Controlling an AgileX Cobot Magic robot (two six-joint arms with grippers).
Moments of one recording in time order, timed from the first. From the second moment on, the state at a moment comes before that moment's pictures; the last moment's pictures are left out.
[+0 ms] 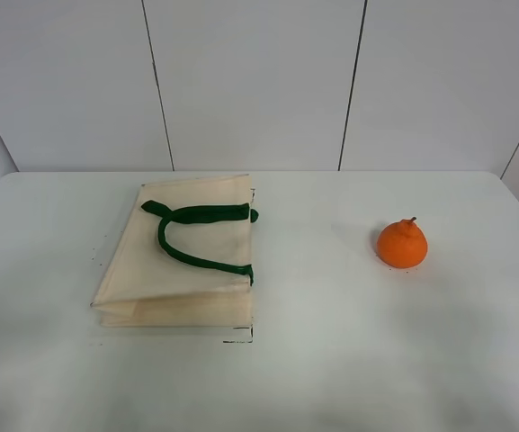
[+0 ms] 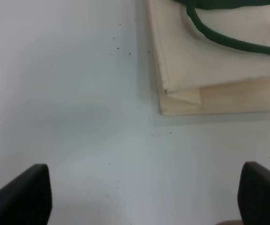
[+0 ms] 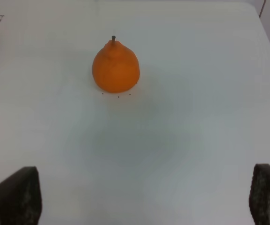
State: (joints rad) left arm -0.03 -0.01 -0.49 0.02 1.06 -0.01; right arm 0.05 0.00 -0.49 -0.02 1.03 -0.01
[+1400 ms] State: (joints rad) left arm -0.04 1.84 -1.55 -0.01 1.04 -0.09; right arm 0.05 0.00 -0.49 -0.02 1.03 -0.01
